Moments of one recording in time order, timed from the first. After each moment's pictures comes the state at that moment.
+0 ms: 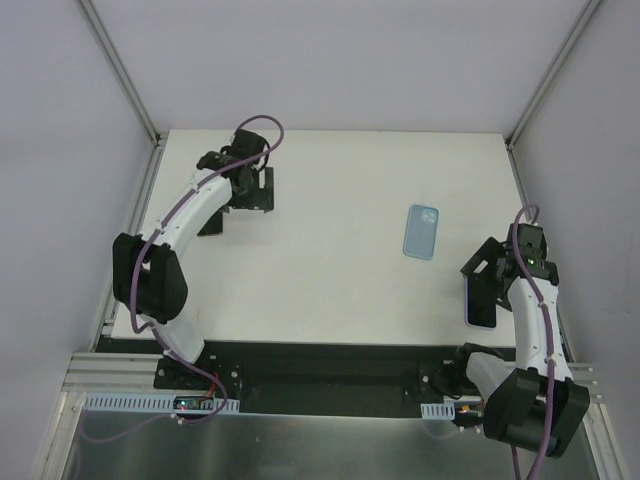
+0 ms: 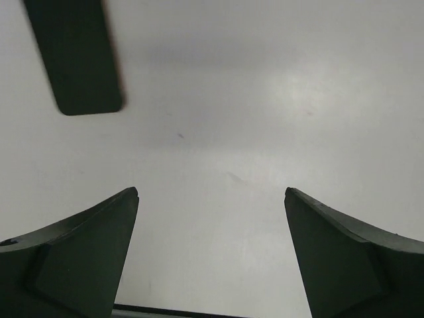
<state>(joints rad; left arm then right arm) -0.30 1.74 1.56 -0.93 -0.26 -0.33 -0.23 0.96 0.75 -0.86 0.09 0.45</state>
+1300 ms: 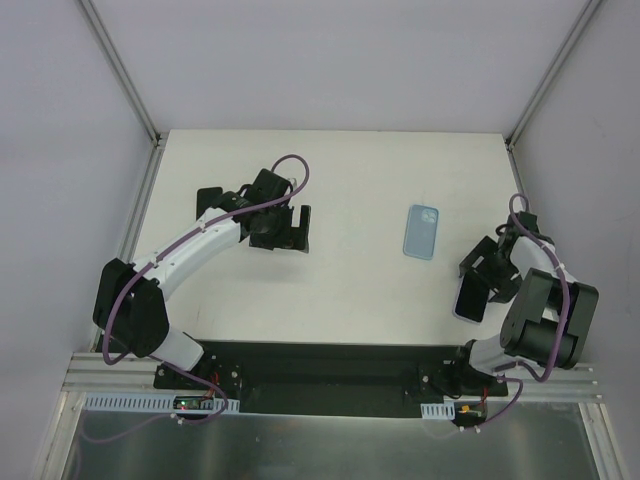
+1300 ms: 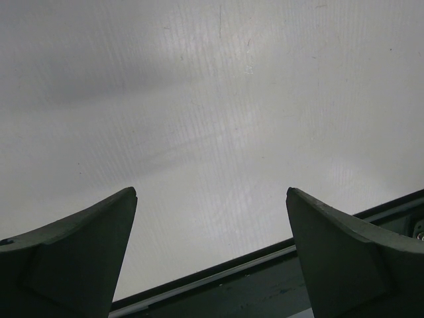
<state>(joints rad) -0.56 1.49 1.20 -0.75 0.10 -0.45 -0.33 1.45 0.82 -0.72 0.03 0.41</state>
